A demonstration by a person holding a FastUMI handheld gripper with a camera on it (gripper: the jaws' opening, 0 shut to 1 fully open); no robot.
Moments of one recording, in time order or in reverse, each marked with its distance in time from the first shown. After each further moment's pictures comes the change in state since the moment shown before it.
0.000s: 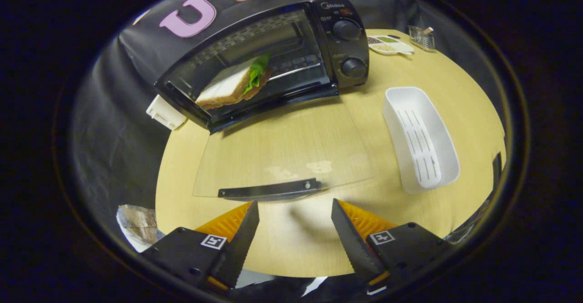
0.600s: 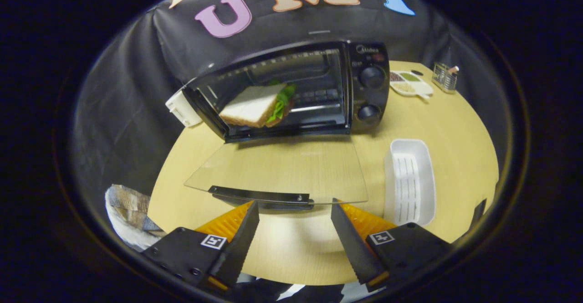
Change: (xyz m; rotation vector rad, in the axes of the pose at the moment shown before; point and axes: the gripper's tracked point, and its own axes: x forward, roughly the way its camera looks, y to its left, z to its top) arm -0.035 0.014 0.052 -0.185 -0.144 0.053
